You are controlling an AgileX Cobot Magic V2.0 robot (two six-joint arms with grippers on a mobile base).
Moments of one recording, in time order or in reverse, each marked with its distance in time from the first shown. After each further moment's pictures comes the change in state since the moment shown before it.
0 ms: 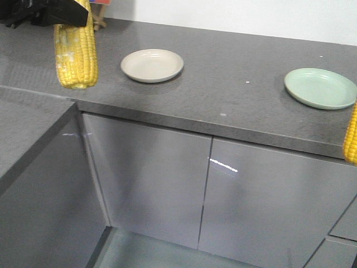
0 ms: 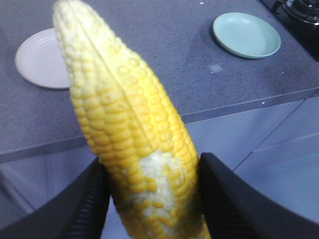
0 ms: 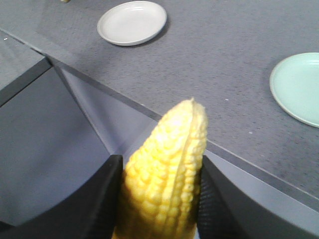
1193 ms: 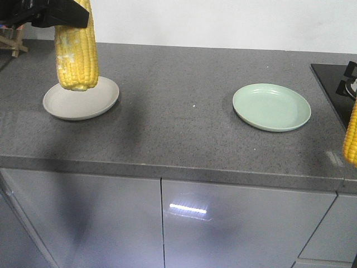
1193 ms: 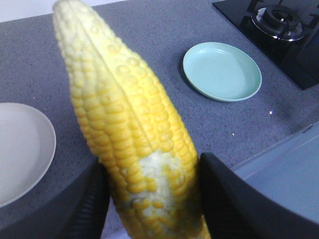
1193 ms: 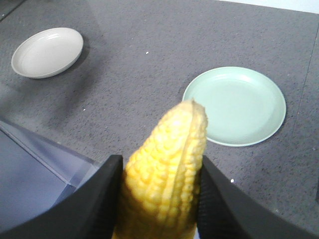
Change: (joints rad) left arm 0.000 0.000 0.000 0.000 0.007 0.000; right arm 0.000 0.000 0.000 0.000 0.004 0.000
